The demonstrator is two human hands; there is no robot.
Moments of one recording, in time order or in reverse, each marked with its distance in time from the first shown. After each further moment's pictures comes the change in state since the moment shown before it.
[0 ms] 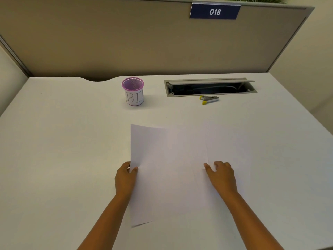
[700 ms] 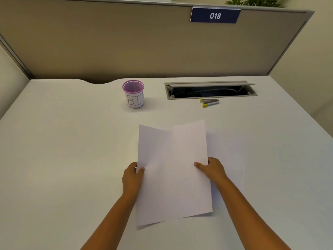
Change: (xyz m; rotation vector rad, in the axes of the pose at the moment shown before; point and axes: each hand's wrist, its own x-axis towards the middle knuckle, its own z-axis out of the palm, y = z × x) left_hand 0.001 0.006 0.019 -0.024 -0.035 0.067; right_hand 0.027 -0.027 0.001 0.258 -0.244 0.039
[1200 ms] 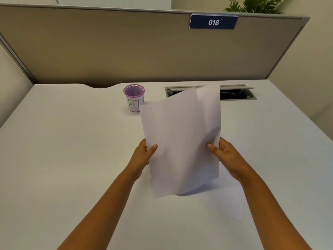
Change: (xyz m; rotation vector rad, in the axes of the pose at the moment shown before) left_hand 0.025 0.065 -0.005 -0.283 -0.400 0.143; right_hand -0.044 -0.048 -0.068 0.385 -0.216 -0.406
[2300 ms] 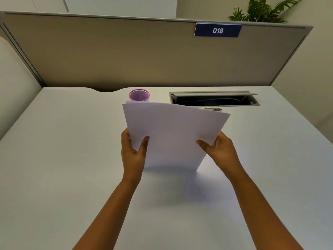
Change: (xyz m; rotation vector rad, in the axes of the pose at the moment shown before) left_hand -0.032 0.040 -0.001 0.016 0.501 0.461; right_hand 0.003 -0.042 0.034 -0.053 0.227 -0.122
